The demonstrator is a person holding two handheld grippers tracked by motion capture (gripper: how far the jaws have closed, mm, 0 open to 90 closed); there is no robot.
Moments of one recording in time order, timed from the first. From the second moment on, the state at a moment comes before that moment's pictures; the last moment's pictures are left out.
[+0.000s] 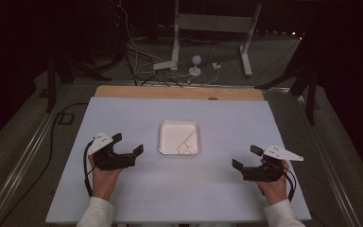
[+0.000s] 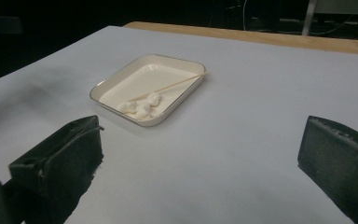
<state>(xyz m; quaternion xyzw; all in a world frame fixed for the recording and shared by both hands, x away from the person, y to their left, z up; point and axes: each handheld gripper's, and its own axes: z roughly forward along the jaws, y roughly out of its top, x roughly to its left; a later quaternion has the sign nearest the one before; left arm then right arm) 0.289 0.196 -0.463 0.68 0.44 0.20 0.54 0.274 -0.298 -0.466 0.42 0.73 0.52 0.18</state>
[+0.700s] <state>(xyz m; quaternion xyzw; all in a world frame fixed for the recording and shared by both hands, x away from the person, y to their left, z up) 0.257 0.231 -0.468 0.67 0.44 0.25 0.54 0.270 -0.311 -0.472 0.41 0.72 0.52 0.20</state>
